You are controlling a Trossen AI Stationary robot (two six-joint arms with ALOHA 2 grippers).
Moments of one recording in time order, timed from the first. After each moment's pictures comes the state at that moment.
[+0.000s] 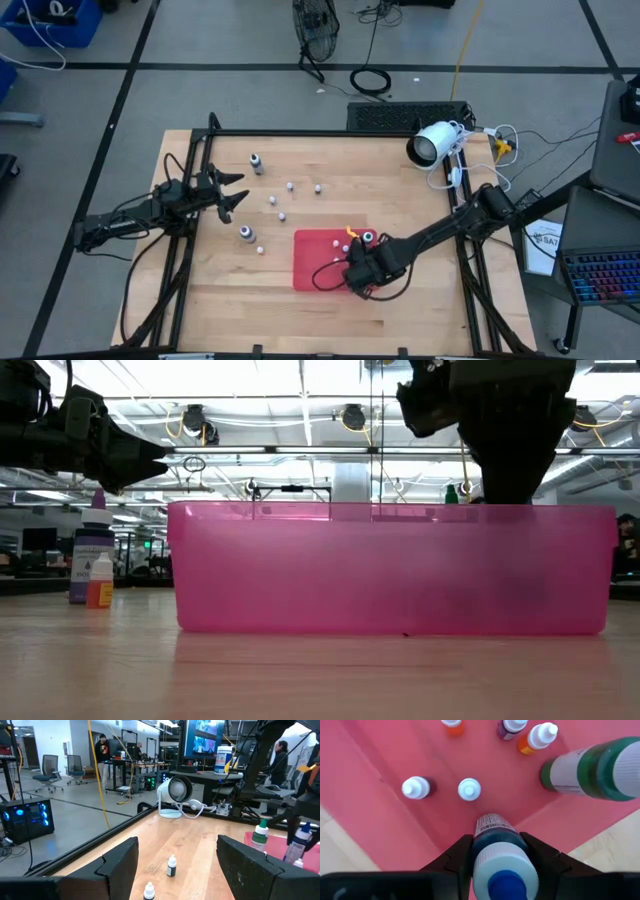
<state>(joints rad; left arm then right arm) 0.25 0.01 0.01 0.06 -0.11 -0.06 0.44 1.86 1.40 -1.06 0.15 1.00</state>
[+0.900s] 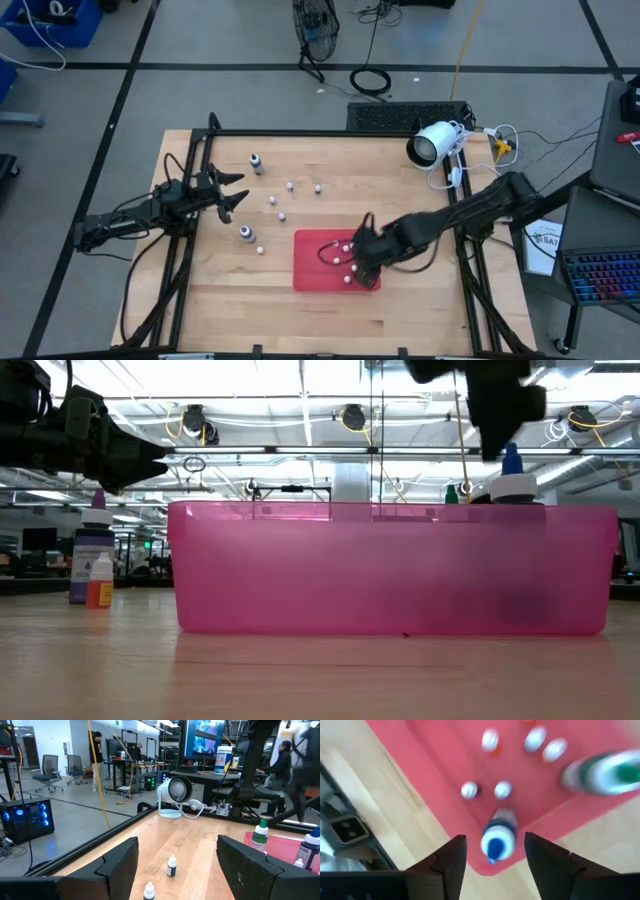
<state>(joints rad) 0.25 0.01 0.01 0.06 -0.11 -0.06 0.36 1.66 1.40 -1.00 0.00 1.01</state>
